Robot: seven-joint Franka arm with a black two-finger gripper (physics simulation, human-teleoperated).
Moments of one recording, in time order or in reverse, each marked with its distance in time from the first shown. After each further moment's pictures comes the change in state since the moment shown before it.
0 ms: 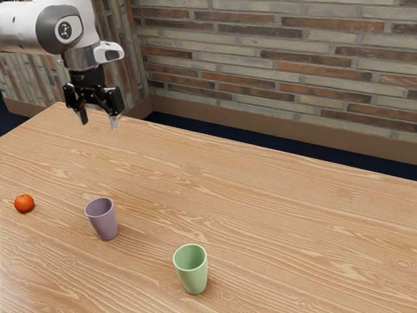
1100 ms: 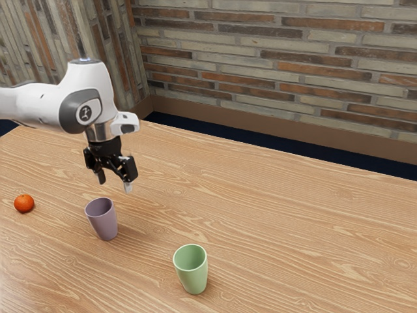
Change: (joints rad) arm -0.017 -0.045 -0.035 -0.450 -0.005 0.382 0.091
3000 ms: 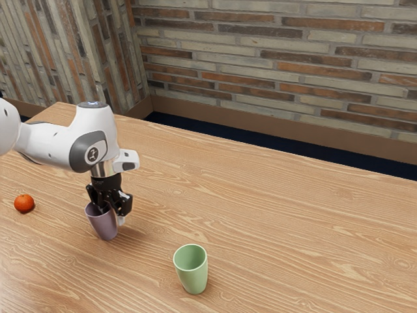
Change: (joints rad) arm 0.046 0.132 -0.002 -0.123 0.018 0.206 0.028
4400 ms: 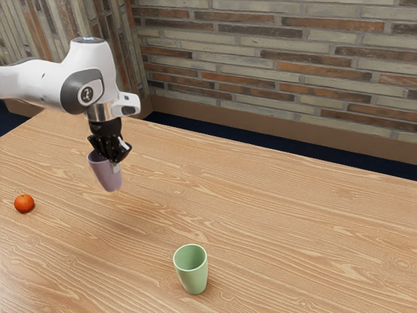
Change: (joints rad) arm 0.032 -0.102 -0.078 0.259 0.057 -0.274 -0.007
